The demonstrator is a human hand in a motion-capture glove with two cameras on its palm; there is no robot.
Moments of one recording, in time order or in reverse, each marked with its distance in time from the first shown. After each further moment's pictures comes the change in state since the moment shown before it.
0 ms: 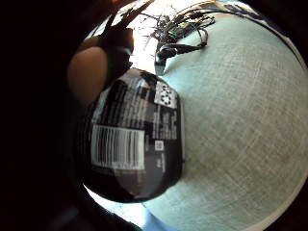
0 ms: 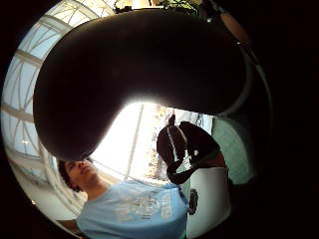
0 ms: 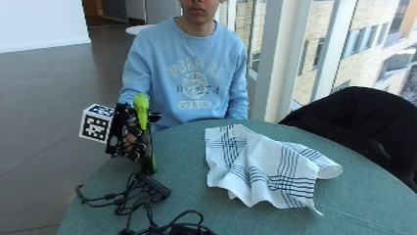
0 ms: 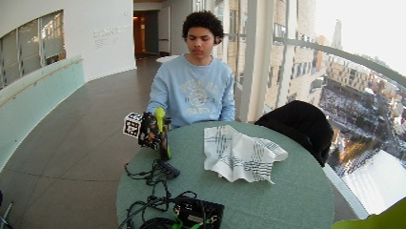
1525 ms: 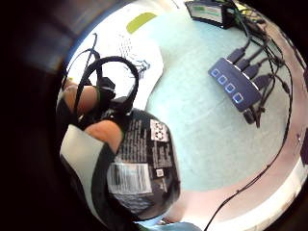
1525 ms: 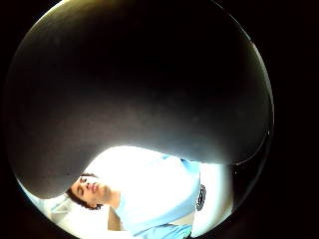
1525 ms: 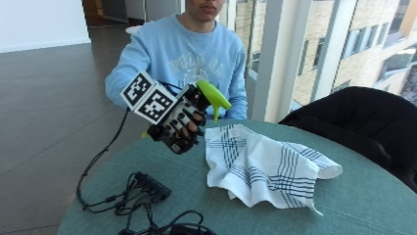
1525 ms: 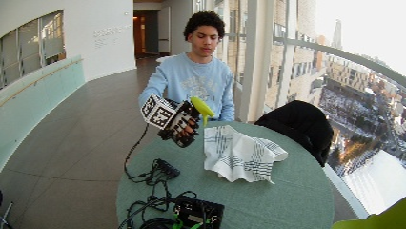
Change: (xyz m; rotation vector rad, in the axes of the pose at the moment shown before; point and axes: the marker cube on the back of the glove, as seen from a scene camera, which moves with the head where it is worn) arm -0.111 -0.068 0.101 -0.667 0.464 0.025
